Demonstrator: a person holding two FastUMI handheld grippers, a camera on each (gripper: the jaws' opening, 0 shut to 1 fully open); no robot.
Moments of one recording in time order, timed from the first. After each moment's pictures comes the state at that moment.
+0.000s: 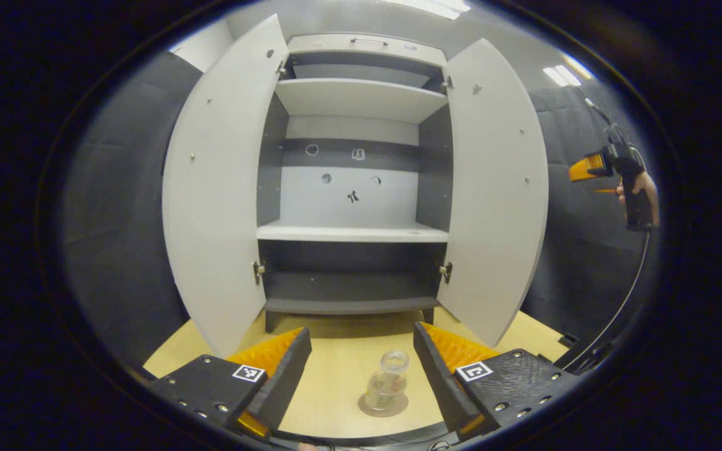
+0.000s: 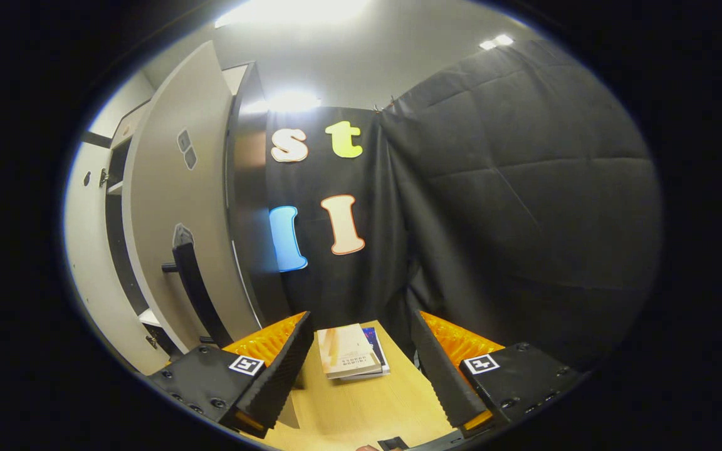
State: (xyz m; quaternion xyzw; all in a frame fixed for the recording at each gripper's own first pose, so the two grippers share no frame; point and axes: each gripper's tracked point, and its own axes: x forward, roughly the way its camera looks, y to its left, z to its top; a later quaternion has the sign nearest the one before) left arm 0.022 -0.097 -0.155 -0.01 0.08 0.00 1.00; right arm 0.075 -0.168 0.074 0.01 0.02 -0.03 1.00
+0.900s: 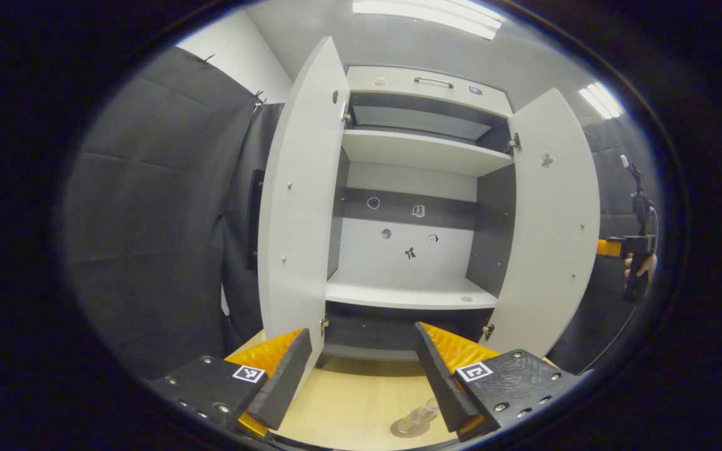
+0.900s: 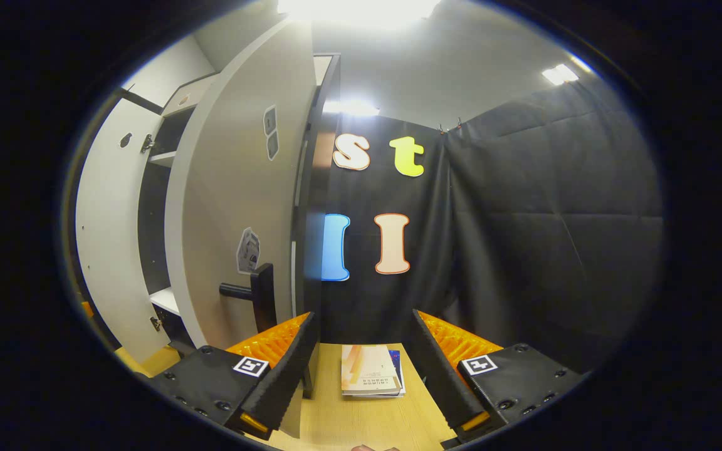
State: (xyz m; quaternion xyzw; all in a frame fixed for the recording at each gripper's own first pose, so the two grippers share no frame) left arm 0.003 -0.009 -0.037 -0.05 0.03 0.09 0.99; right arm 0.101 -0.084 0.100 -0.09 -0.01 0.04 1.00
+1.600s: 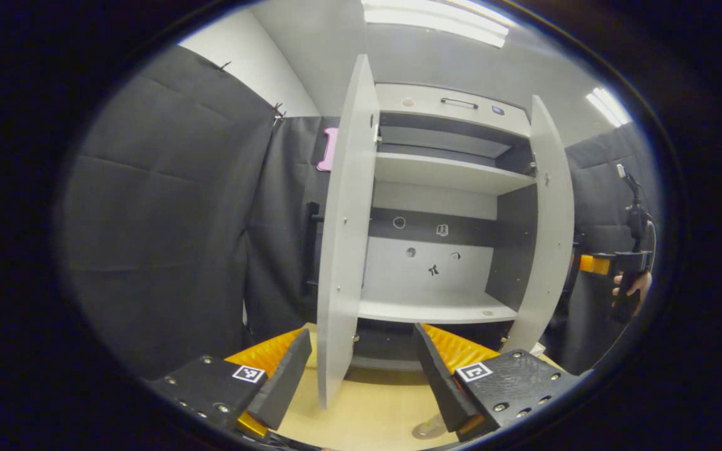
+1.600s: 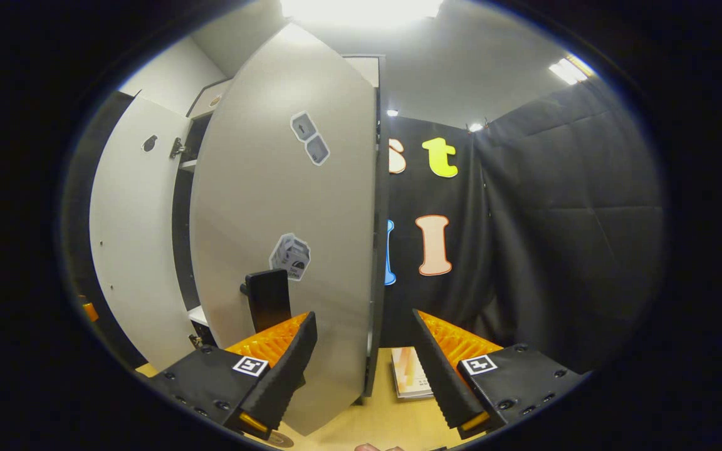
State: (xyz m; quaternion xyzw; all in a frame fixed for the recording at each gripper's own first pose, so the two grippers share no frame) left arm -0.028 0.061 -0.005 -0.03 0.00 0.14 0.99; right arm 0.092 0.050 0.086 -0.05 -0.02 0.11 0.99
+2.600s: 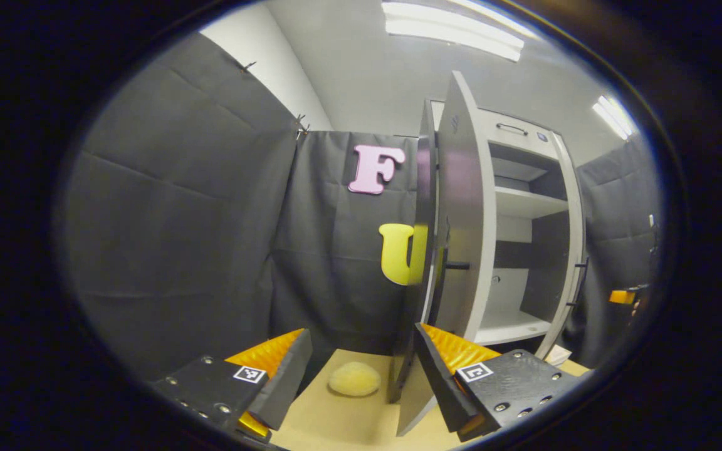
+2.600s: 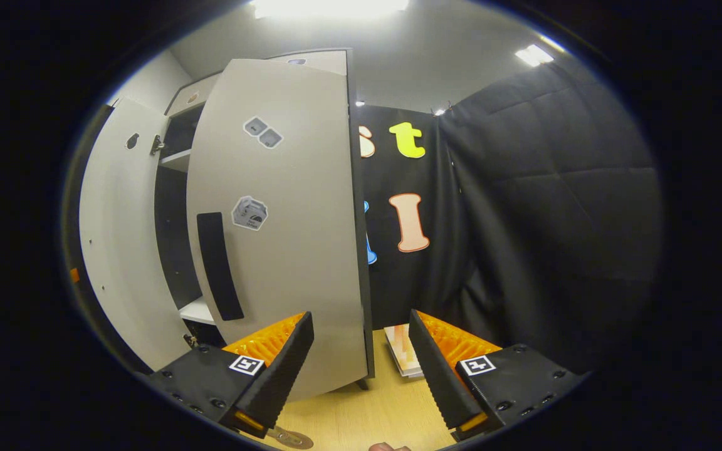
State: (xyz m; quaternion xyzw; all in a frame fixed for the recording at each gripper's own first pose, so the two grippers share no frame) left arm -0.002 0.236 0.036 -0.05 -0.04 0.12 0.99; right arm 0.067 0.015 0.035 -0.01 0.01 0.02 1.00
